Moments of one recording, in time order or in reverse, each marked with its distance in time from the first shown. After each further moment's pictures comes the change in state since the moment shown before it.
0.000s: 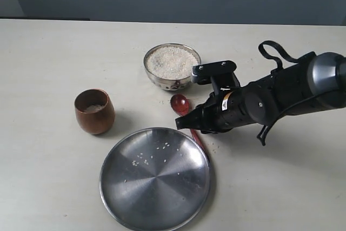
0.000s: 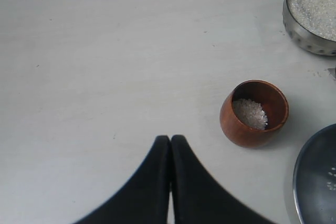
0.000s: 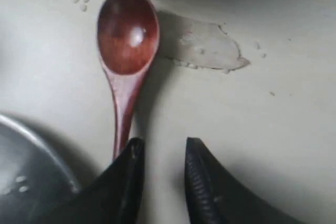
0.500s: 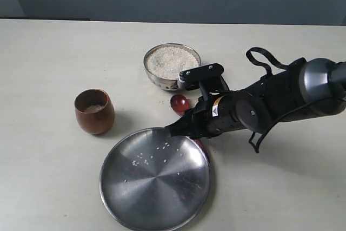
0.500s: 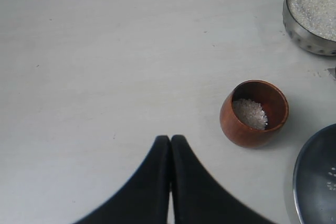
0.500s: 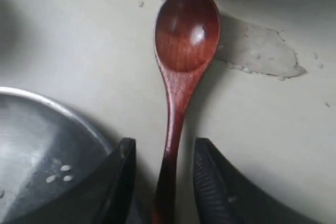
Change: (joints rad) left arm 0.000 0.000 0.000 0.000 0.000 0.000; right arm 0.056 0.000 0.000 -0.023 -0.027 -0.002
